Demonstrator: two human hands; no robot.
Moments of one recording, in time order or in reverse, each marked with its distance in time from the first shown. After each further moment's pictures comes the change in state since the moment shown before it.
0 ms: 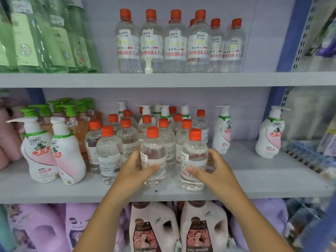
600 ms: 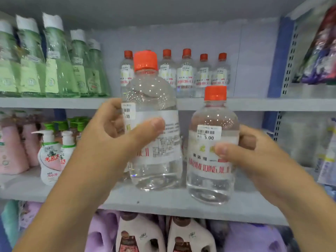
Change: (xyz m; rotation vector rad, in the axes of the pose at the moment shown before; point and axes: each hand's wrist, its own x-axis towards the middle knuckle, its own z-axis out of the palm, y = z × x) left_hand -0.134 0.193 0.067 -0.048 0.242 0.527; right_hand -0.047 -0.133 -0.142 0.243 -0.332 -0.370
